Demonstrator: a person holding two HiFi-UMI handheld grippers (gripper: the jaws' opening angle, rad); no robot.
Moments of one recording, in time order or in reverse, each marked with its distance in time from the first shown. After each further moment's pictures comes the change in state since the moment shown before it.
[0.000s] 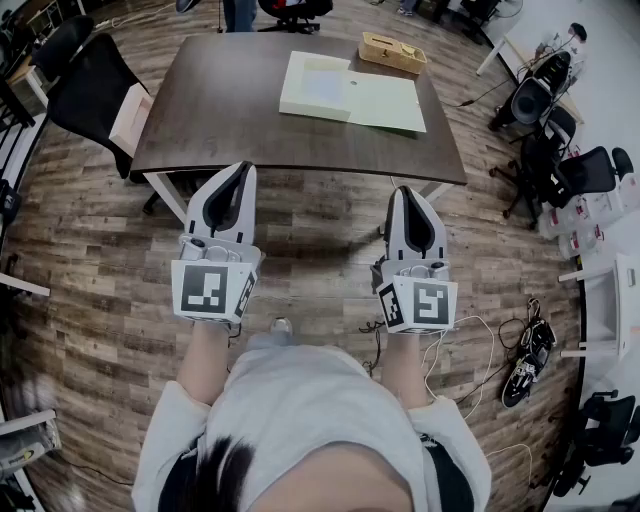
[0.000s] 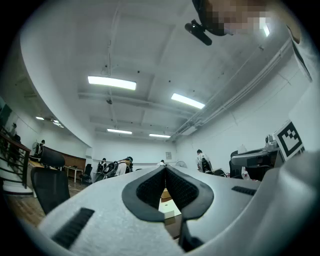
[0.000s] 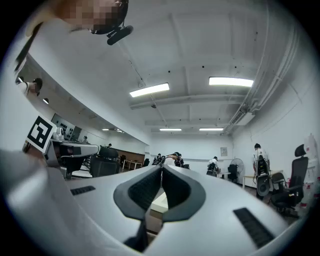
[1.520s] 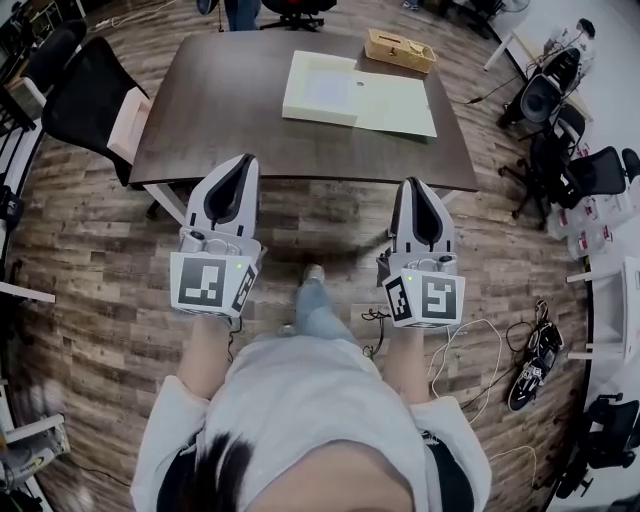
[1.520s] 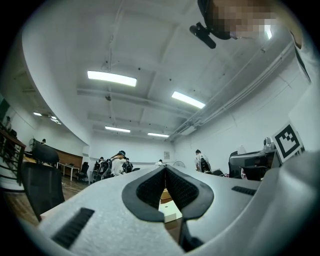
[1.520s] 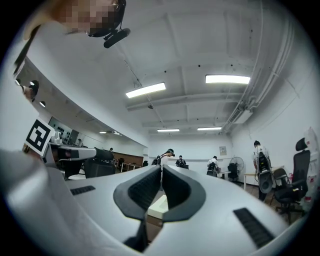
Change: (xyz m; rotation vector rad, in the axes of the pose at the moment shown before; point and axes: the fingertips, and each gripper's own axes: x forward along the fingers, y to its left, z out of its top) left arm 0.054 0.022 -0.025 -0.023 0.001 -0.027; right arm 0.055 -0.023 -0.021 0.038 -0.020 -0.024
